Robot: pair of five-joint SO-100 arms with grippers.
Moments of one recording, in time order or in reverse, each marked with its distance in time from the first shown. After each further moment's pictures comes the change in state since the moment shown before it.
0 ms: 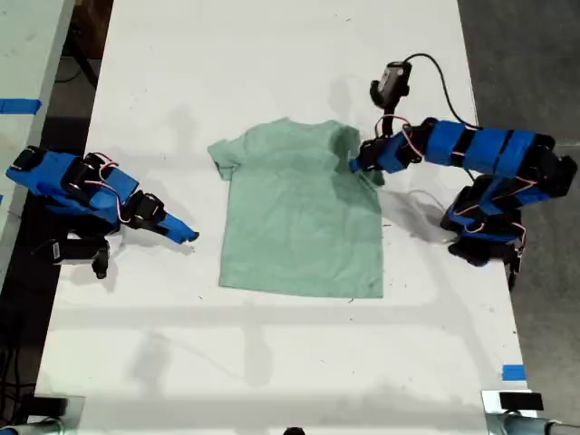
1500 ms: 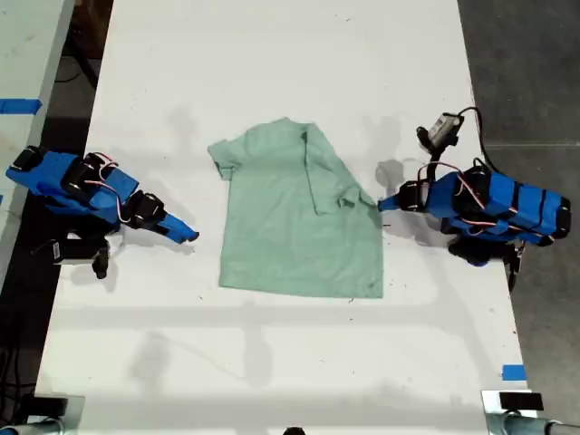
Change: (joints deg) arm 0 0.0 0.0 0.0 0.0 0.0; arm 1 -10.9 77.7 47.8 24.3 20.1
